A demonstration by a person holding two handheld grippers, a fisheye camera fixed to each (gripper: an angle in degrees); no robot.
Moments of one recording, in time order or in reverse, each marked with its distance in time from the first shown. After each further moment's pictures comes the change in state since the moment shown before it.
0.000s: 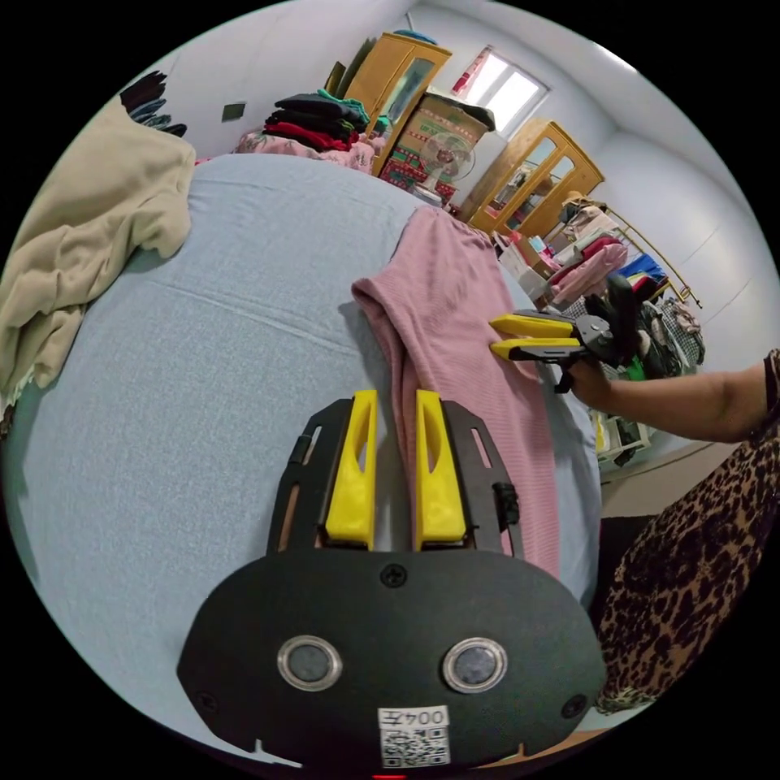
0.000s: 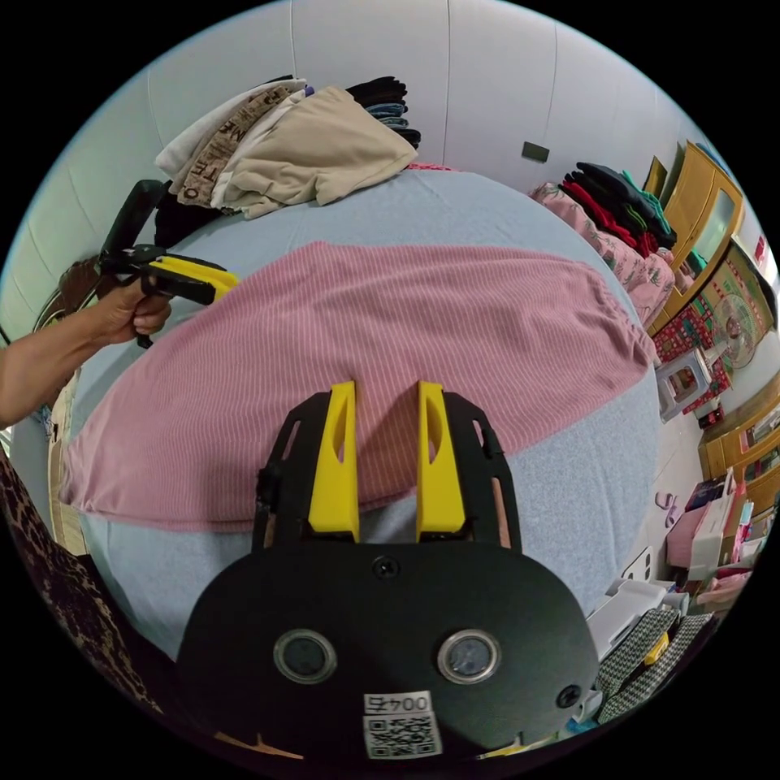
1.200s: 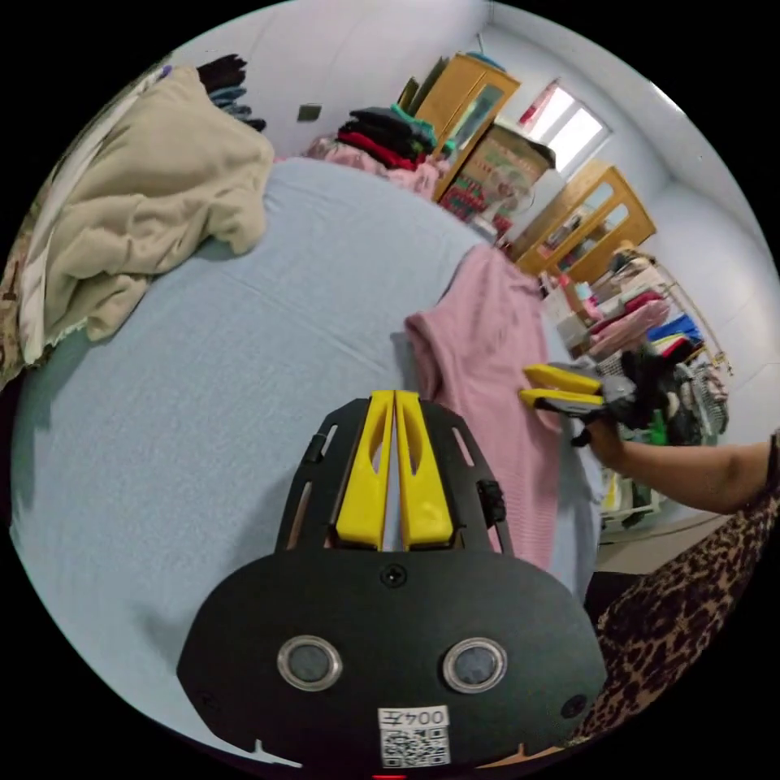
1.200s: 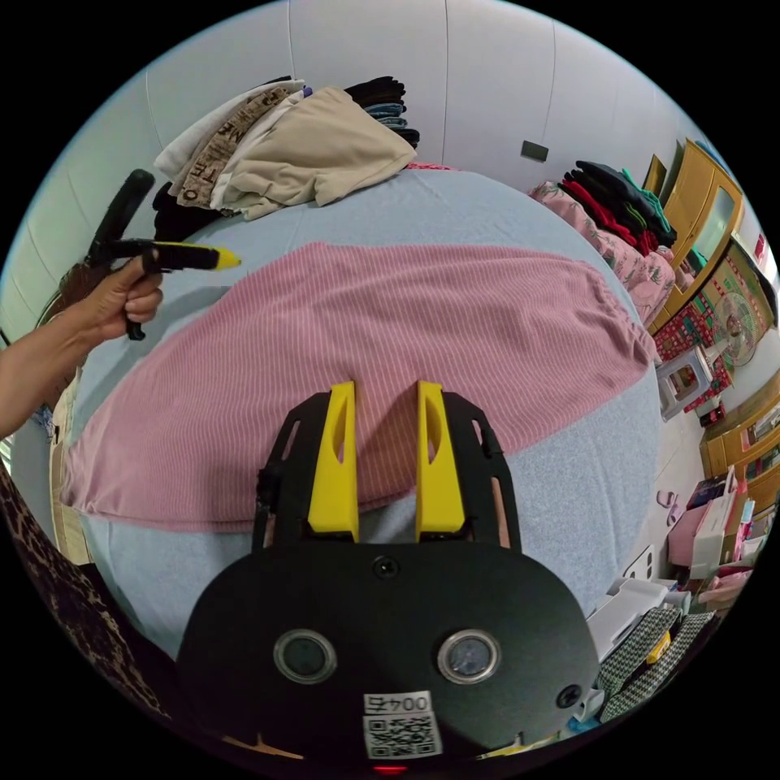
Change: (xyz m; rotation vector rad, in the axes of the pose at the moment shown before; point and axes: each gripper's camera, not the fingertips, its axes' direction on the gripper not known) left arm 0.033 0.044 -0.054 0.108 -0.070 -0.171; right arm -0.007 -0.005 -0.008 -0.004 -0.004 0.012
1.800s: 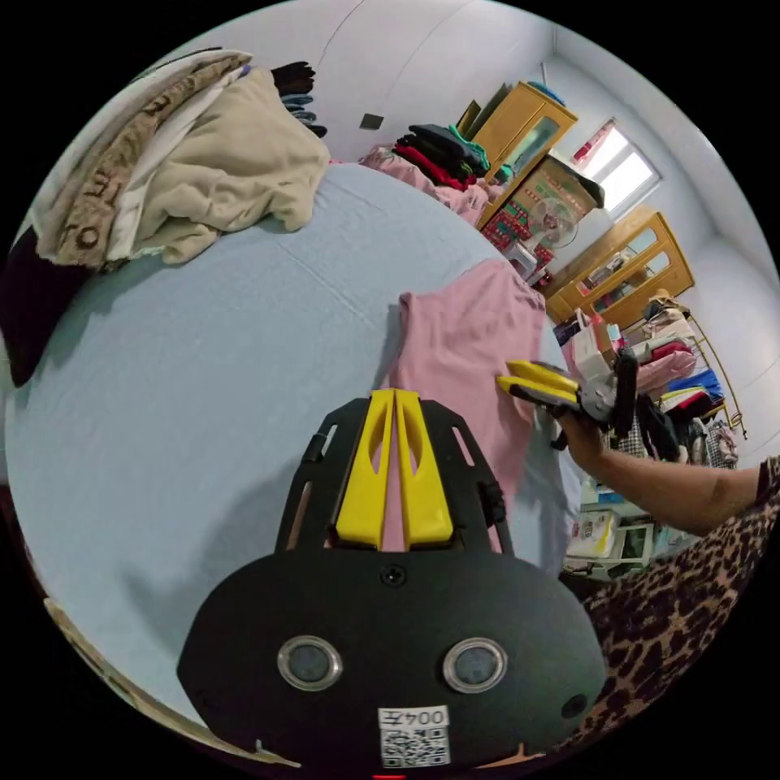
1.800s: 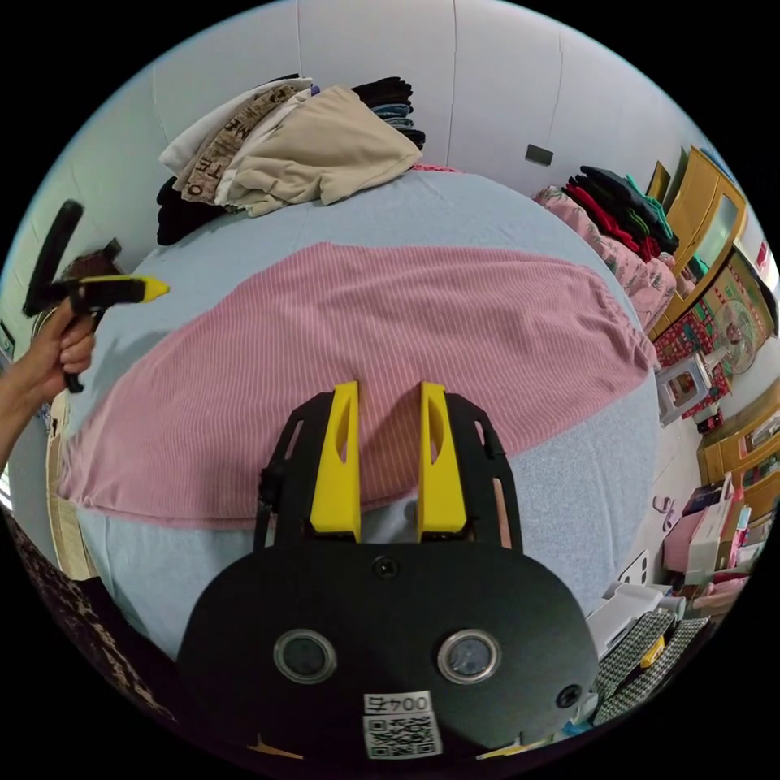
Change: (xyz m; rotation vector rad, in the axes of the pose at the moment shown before) left arm 0.069 0.108 -0.058 0.001 -0.141 -0.207; right arm -0.015 -0.021 0.010 -0.001 0.008 -0.020
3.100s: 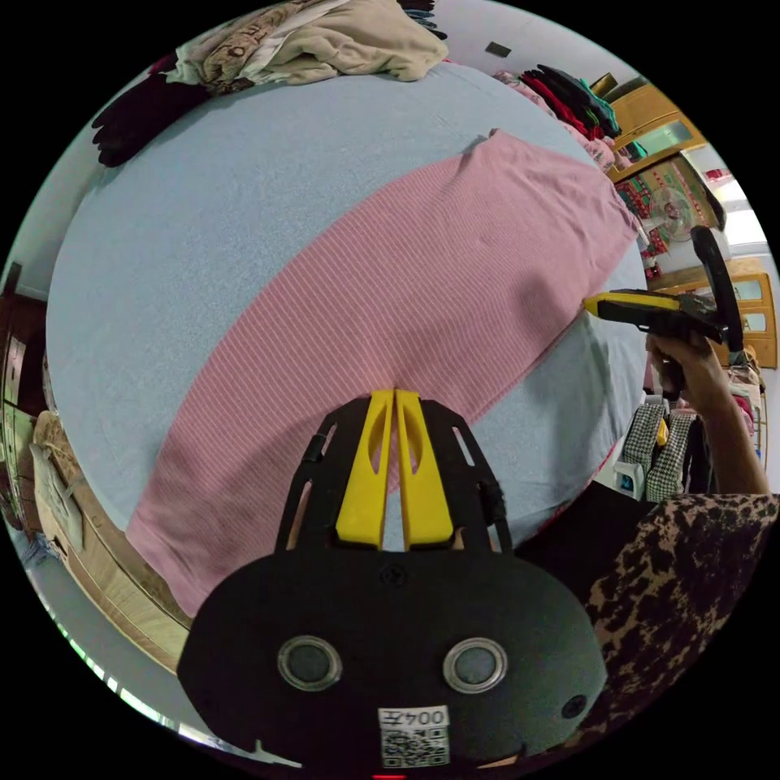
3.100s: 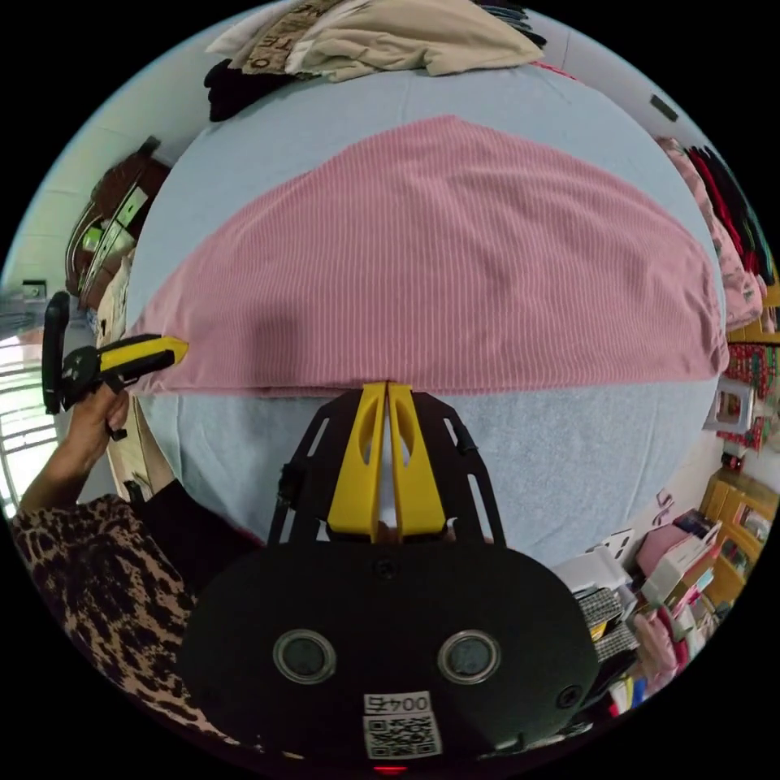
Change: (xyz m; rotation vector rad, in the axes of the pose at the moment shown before) left arm 0.021 0.243 -0.034 -0.298 -0.225 -0.327; right arm -0.068 -0.084 0.085 -0.515 -0.195 -0.153
